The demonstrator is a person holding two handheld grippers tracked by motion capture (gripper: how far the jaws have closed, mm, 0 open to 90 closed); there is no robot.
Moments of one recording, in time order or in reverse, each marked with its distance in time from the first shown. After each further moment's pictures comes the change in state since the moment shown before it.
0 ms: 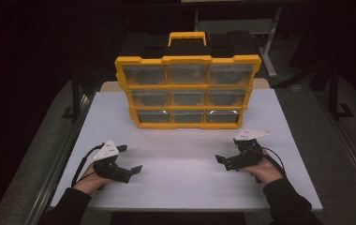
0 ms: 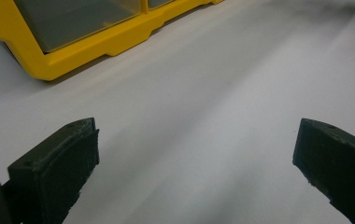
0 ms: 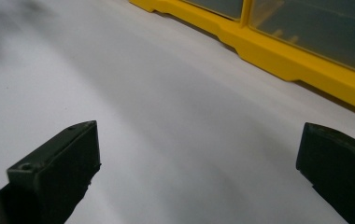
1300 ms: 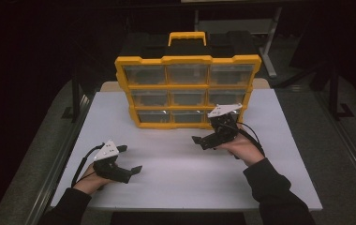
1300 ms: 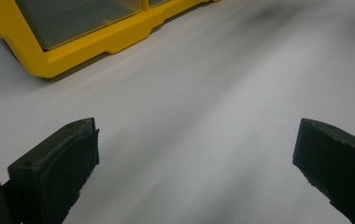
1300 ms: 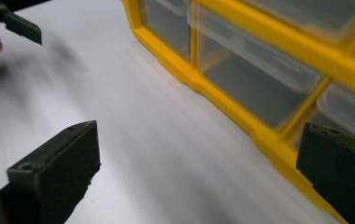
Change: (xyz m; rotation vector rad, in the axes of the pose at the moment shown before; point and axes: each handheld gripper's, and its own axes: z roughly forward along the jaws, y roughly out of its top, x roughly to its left) left arm 0.001 -0.001 0.000 0.005 0.001 0.001; right arm 0.026 0.090 0.031 0.009 0.054 -0.109
